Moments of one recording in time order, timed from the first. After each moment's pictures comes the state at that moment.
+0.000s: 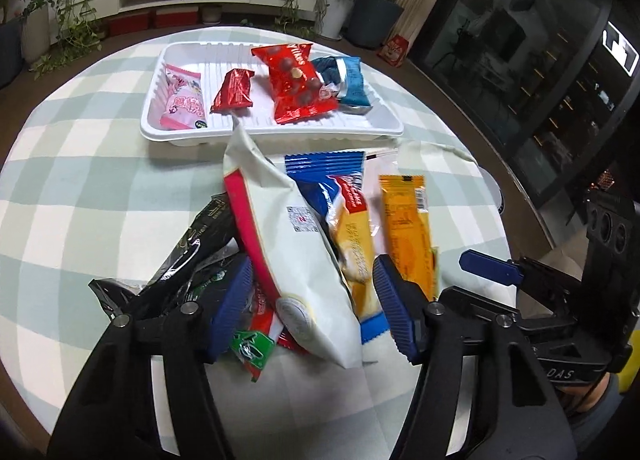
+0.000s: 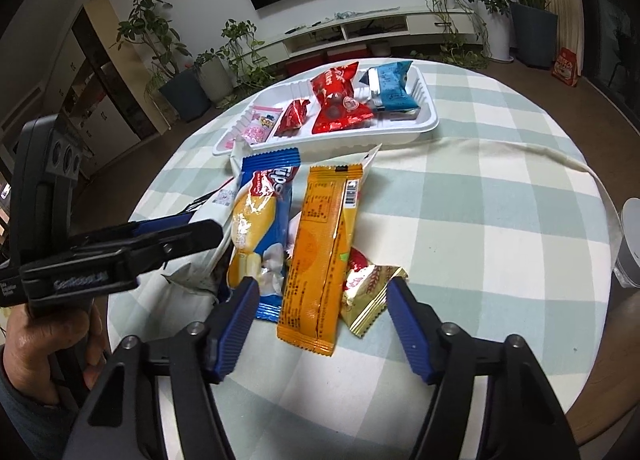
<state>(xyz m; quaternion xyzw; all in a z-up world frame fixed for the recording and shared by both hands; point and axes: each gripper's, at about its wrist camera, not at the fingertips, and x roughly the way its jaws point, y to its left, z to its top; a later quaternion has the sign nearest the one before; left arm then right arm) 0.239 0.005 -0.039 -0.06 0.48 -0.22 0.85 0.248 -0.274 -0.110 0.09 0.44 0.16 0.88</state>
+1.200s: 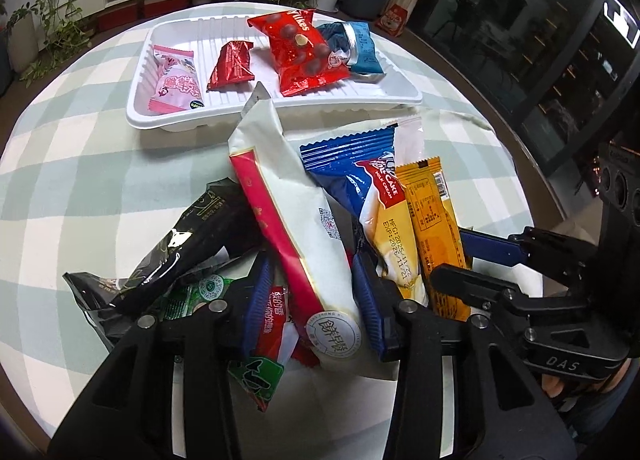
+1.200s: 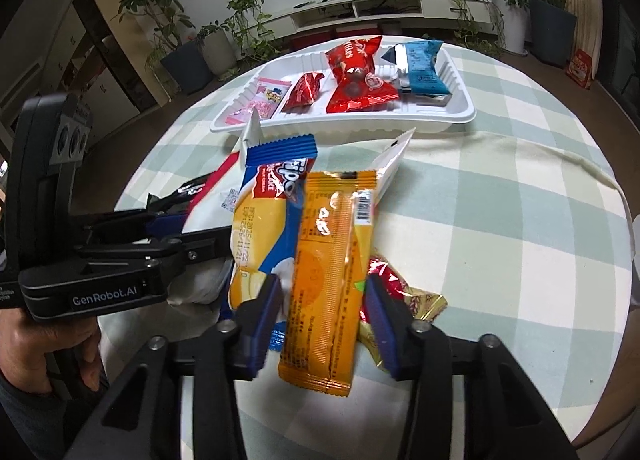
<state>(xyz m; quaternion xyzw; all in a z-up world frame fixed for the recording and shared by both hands) 0.259 0.003 -0.064 -0.01 0.51 -0.23 0.83 0.269 -0.248 -0.119 0.05 0.47 0.17 0.86</state>
